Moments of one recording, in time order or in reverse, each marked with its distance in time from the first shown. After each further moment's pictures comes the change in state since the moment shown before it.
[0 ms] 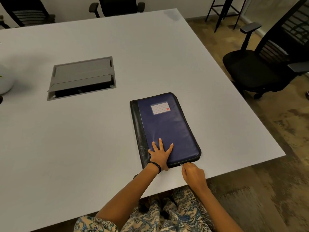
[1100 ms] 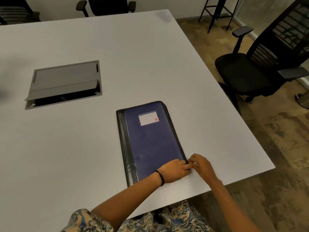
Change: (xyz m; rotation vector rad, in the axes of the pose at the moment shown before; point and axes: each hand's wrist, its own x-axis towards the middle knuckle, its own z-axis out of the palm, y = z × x) left_hand 0.038 0.064 -0.027 0.497 0.330 0.846; right_hand 0.071 0.112 -0.024 0.393 -0.239 0.124
